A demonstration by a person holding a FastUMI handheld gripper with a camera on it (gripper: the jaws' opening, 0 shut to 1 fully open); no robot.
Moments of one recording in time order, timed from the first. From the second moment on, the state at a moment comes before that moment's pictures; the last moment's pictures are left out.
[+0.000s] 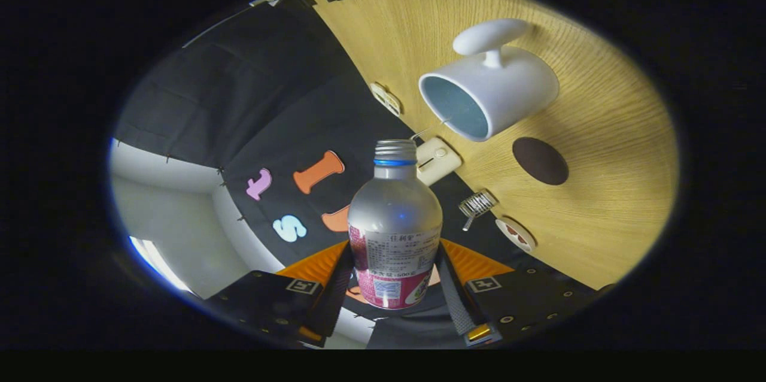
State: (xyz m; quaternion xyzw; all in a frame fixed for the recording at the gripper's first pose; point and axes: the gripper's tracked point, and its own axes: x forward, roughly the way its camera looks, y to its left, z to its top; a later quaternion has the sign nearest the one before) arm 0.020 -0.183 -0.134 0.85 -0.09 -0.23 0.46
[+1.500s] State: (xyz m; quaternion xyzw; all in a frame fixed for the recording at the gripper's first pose) arm 0.024 -0.186 -0.138 0.84 -0.08 -0.25 0.48
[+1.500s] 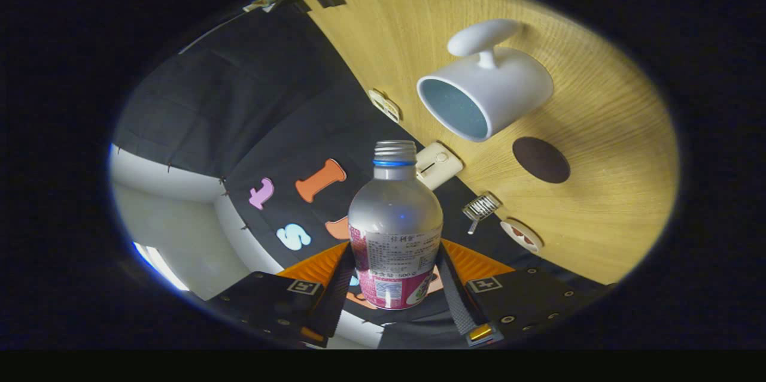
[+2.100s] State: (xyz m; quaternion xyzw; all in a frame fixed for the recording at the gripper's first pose) arm 0.045 -0.157 -0.147 0.64 0.05 -0.22 0.73
